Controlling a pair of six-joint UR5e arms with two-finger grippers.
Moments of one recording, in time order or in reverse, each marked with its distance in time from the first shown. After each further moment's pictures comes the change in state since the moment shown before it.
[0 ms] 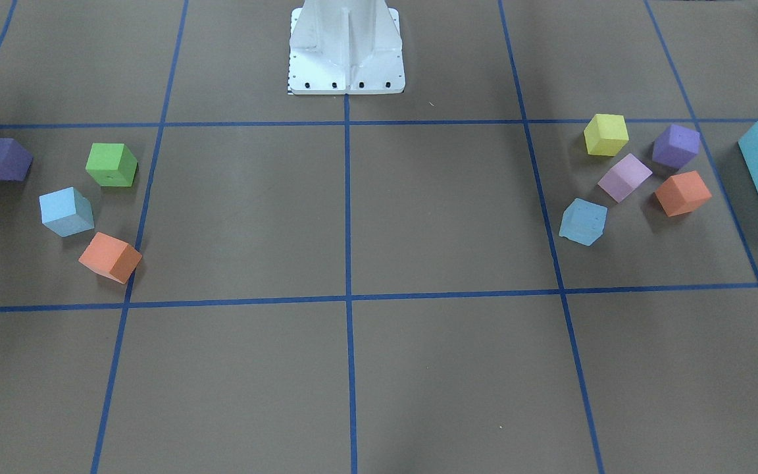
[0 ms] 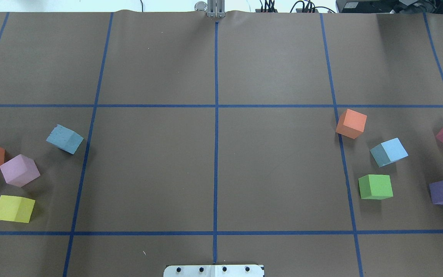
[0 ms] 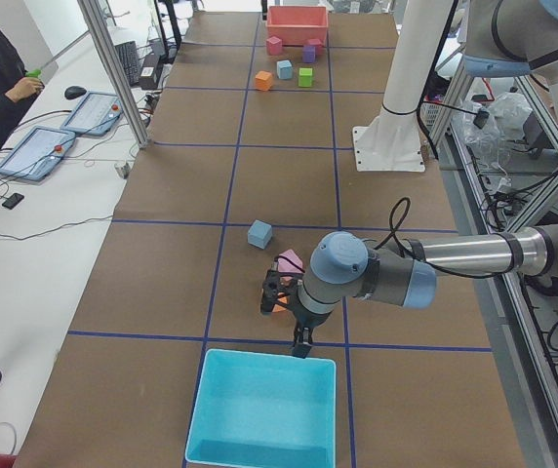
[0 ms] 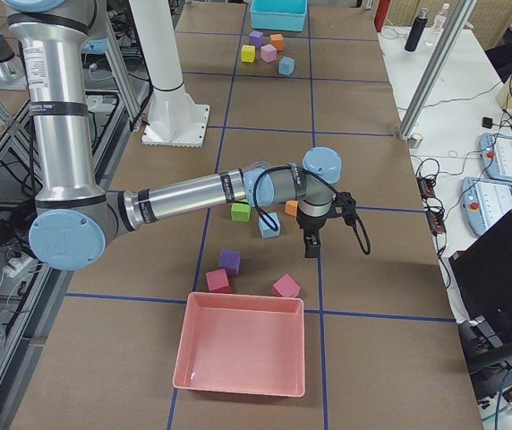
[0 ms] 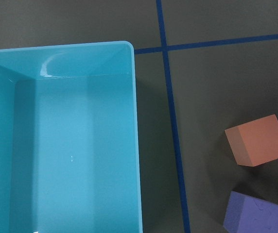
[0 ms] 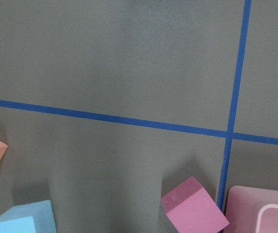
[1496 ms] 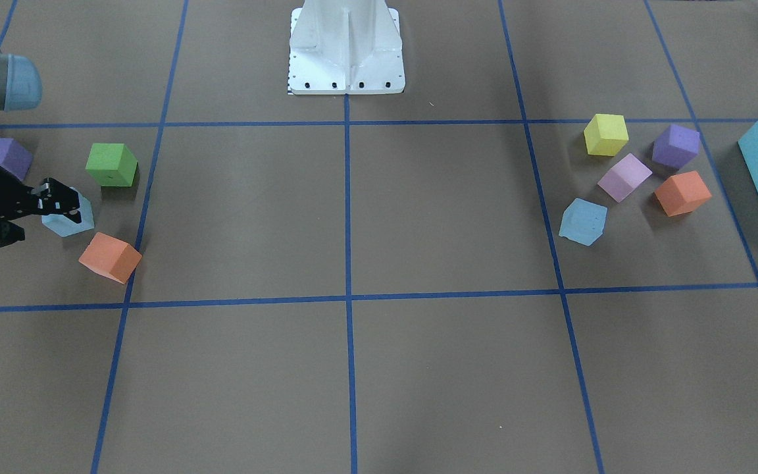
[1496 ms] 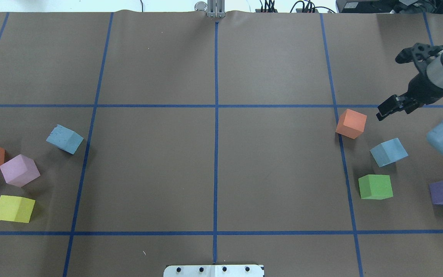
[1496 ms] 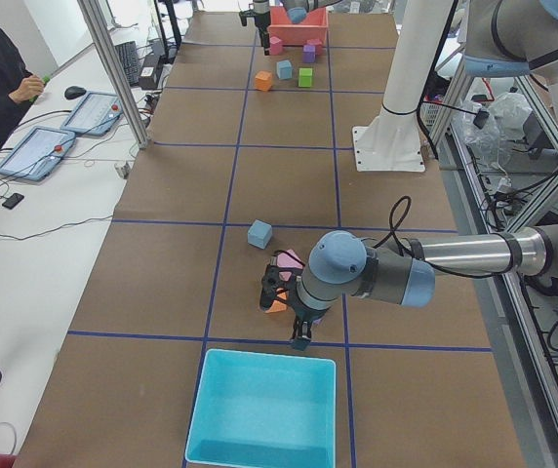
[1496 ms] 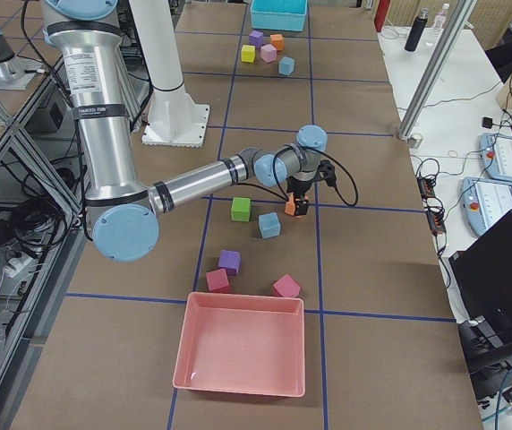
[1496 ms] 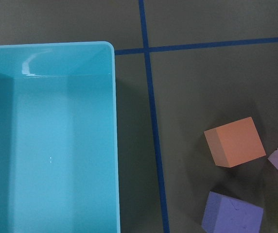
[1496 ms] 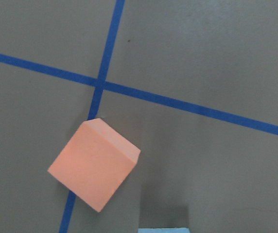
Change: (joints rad) left arm 0.004 -0.011 -0.007 0.005 -0.063 -0.023; right arm -0.382 0.082 -0.011 0.186 -0.016 0.277
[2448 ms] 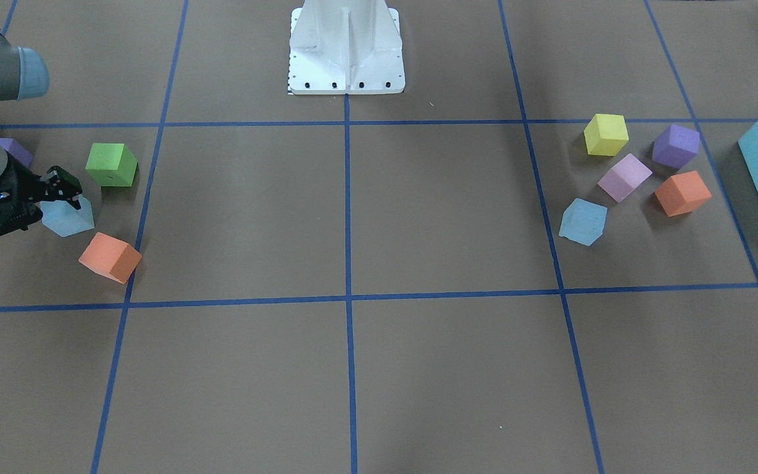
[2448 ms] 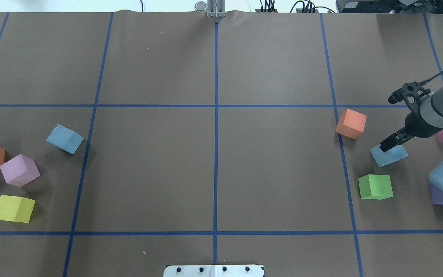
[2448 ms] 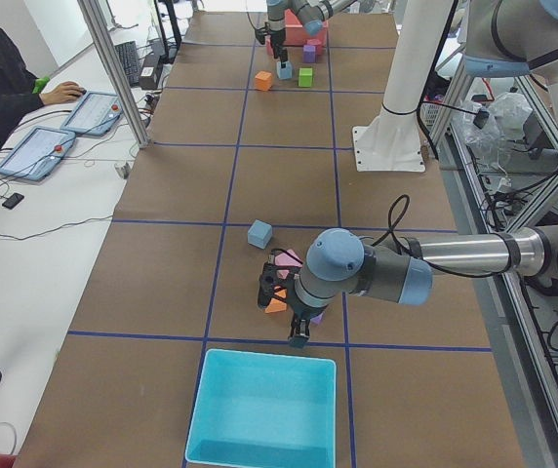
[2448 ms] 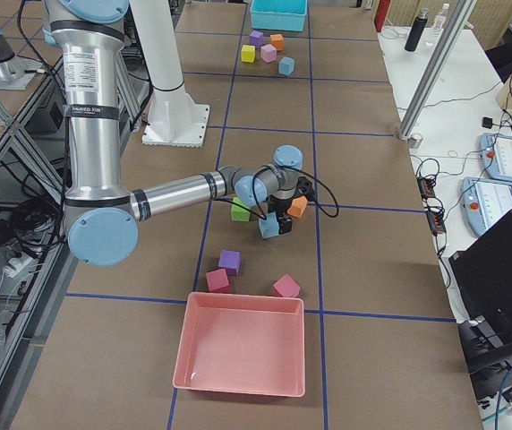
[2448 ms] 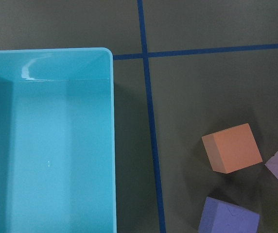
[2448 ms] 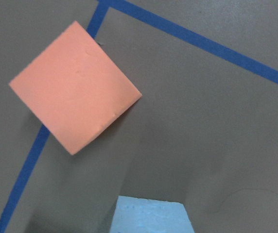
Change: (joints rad) left arm 0.000 -0.003 0.000 0.000 0.000 -0.009; right arm -0.079 -0.137 0.003 0.131 -0.109 -0.082
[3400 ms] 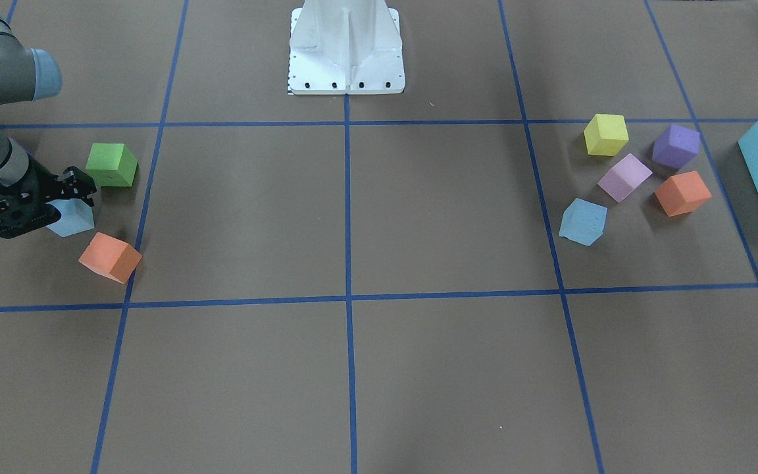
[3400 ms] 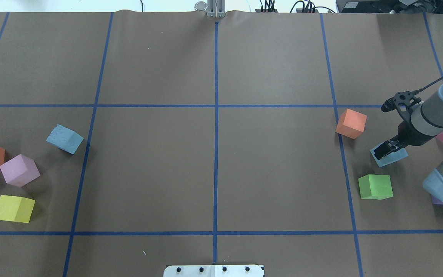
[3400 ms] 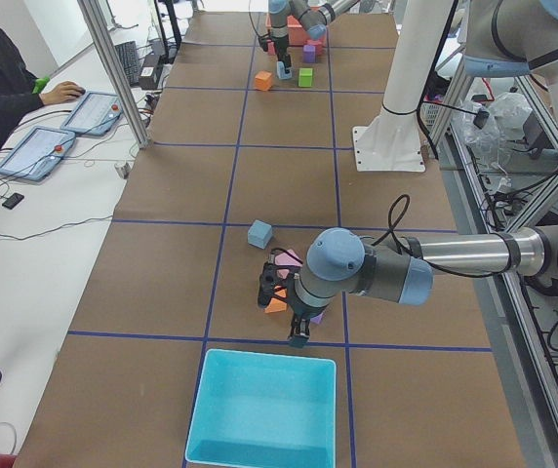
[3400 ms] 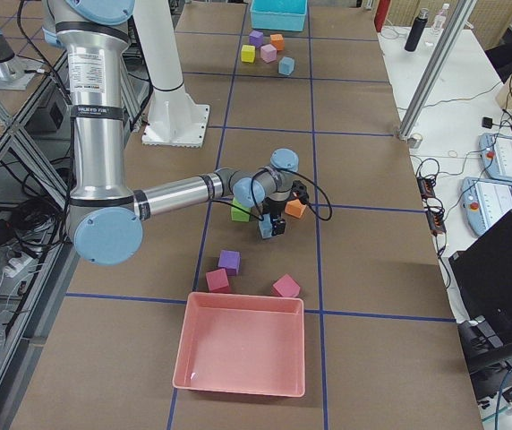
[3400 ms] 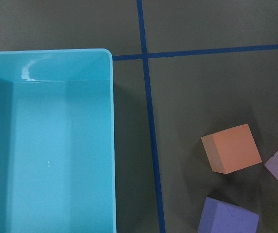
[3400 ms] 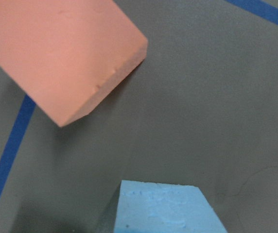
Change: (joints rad) left arm -0.001 0.000 -0.001 0.000 0.000 0.000; right arm -0.050 0.004 -0.022 0.001 -0.006 0.063
